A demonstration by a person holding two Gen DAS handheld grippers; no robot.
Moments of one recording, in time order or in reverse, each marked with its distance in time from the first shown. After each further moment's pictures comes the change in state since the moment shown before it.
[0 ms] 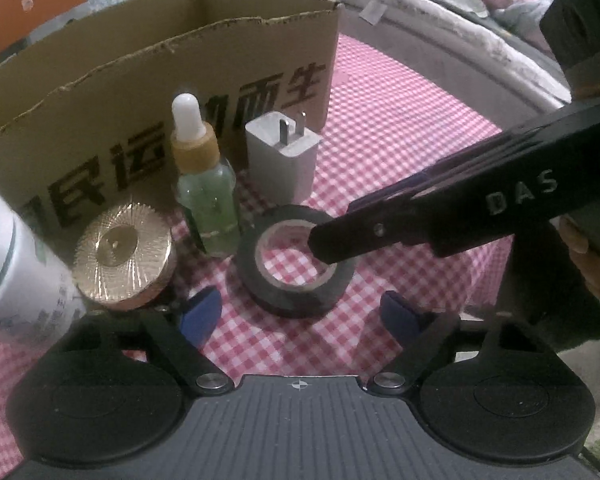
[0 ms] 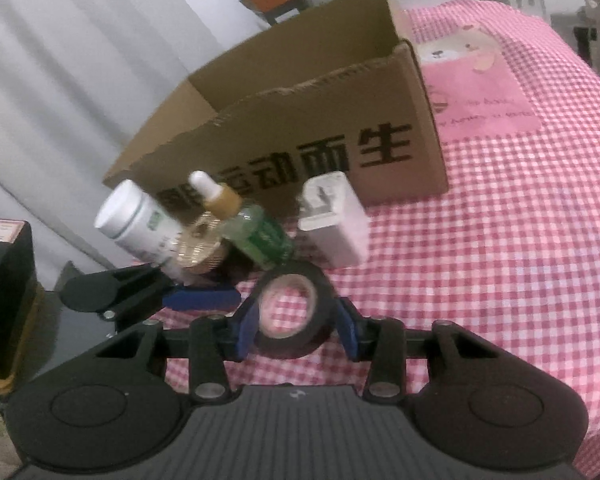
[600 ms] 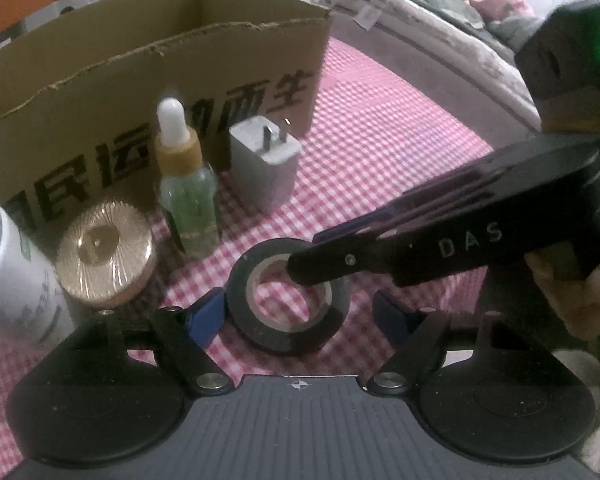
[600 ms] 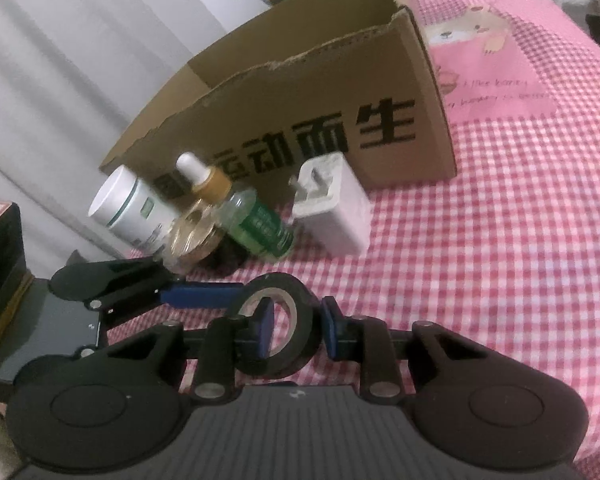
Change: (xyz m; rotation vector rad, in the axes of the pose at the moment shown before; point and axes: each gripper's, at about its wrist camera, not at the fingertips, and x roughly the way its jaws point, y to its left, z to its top) left arm -0.007 -0.009 -0.003 -0.047 0.018 -0.061; right arm 0.011 -0.009 -0.005 -0.007 0.047 0.048
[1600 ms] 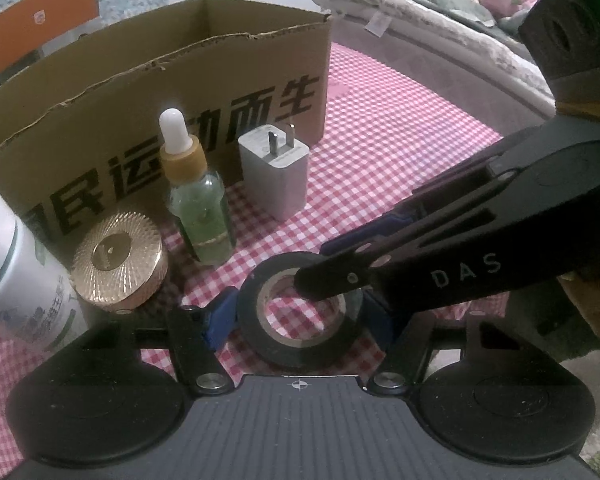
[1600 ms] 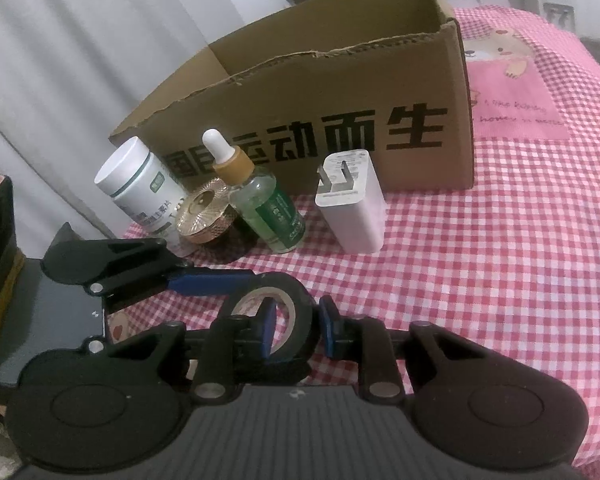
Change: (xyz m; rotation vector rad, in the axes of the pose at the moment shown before) left arm 0.005 -0.012 -0.005 0.033 -0.057 0.104; right arm 0.005 0.015 -0.005 -0.116 -0.001 -0.042
